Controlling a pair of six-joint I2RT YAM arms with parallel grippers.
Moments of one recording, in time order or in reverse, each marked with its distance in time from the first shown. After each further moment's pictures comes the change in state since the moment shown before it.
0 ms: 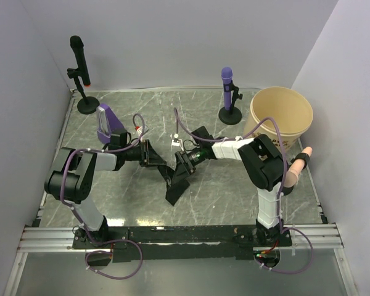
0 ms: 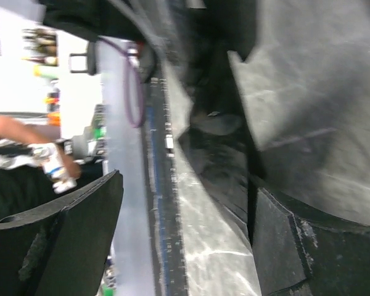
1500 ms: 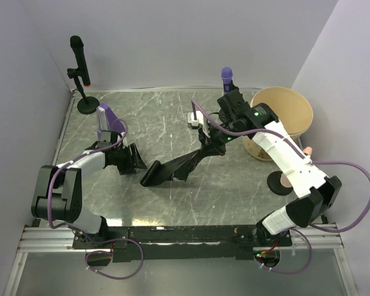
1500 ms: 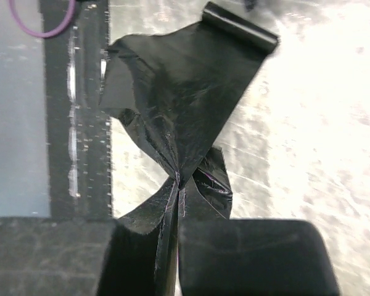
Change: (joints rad) left arm 0.091 -0.212 0.063 -0.716 -0.664 0.224; right arm -0.037 -0.492 0.509 -1.035 0.470 -0.901
